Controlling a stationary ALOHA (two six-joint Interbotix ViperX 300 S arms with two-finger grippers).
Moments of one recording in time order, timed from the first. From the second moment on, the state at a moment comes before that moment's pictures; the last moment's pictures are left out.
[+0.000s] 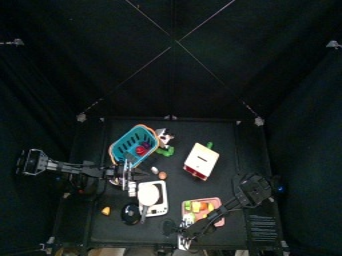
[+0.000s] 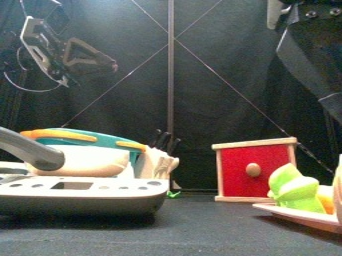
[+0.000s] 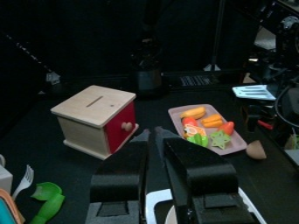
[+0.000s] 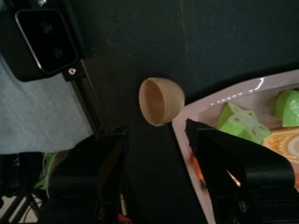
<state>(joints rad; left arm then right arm) 0.01 -0.49 1.19 0.04 -0.71 0.02 0.53 0.38 0.00 -0.05 1.04 0.79</state>
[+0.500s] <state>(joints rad) 0.01 -0.49 1.20 0.04 -0.71 0.02 0.52 0.43 0.00 -0.11 1.02 0.78</state>
